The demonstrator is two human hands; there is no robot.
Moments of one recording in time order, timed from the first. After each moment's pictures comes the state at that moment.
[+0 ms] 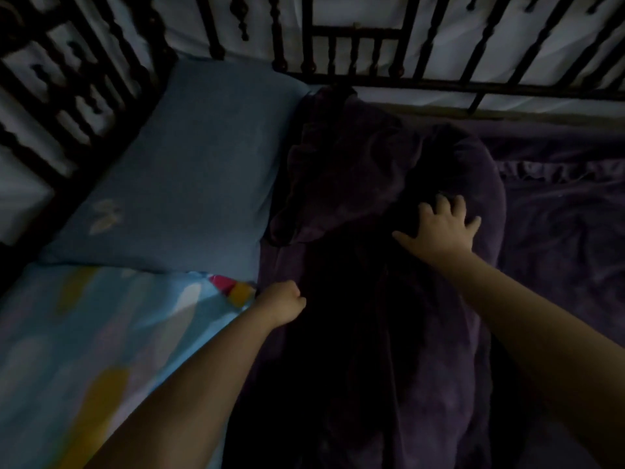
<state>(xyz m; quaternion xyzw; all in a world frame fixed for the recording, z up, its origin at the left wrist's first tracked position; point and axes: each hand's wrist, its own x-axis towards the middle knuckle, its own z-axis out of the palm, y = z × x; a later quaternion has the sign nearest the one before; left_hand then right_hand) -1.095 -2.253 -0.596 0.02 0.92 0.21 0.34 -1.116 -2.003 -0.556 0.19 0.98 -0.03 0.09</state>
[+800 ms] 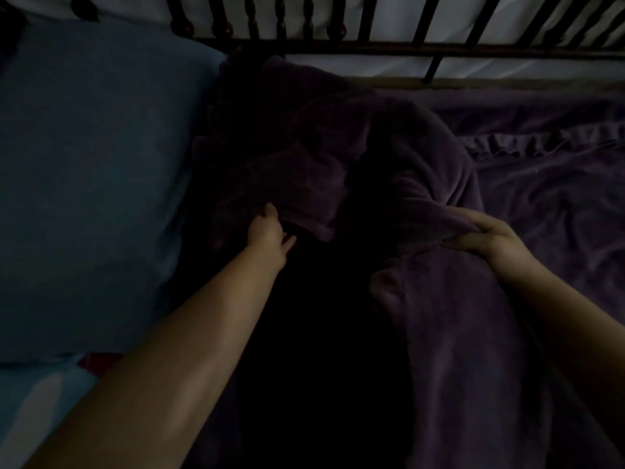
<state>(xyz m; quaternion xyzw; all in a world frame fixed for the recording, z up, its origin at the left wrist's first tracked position) -1.254 -2.118 -0.665 -0.28 0.56 0.74 0.23 -1.117 -1.896 -0.596 0.21 0.74 -0.64 0.01</state>
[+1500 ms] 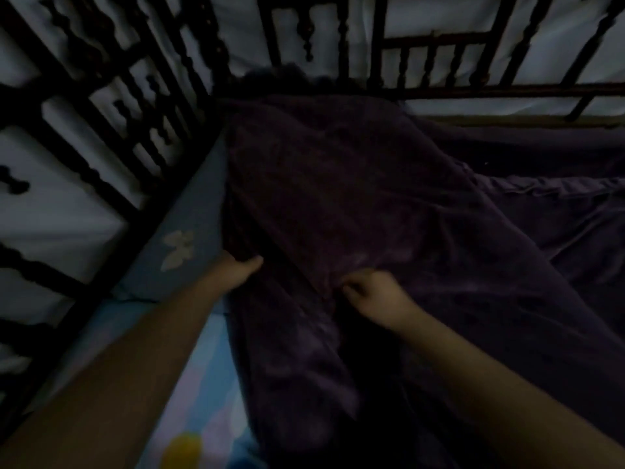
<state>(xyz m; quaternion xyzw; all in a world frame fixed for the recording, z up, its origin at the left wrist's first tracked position) -1.235 -2.435 -0.595 -0.17 0.88 0.39 0.20 -1.176 -2.208 -0.619 -0.10 0.92 -0.35 0.12</state>
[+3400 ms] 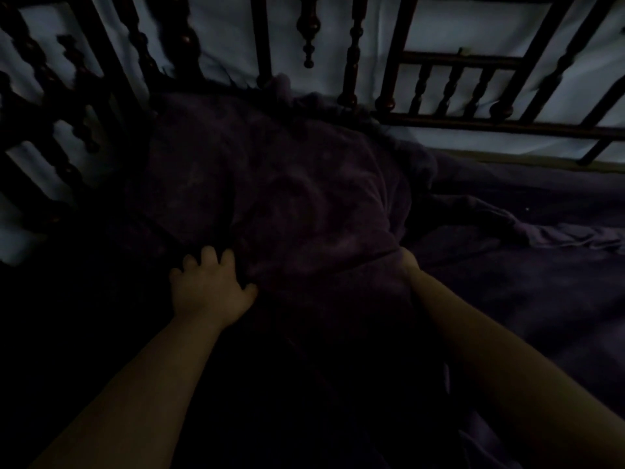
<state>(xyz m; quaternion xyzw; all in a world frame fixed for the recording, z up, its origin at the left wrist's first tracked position) -1.389 -2.460 -0.700 0.00 1.00 -0.05 0.07 -1.418 -2.190 -0.746 0.34 0.79 -0.50 0.07</state>
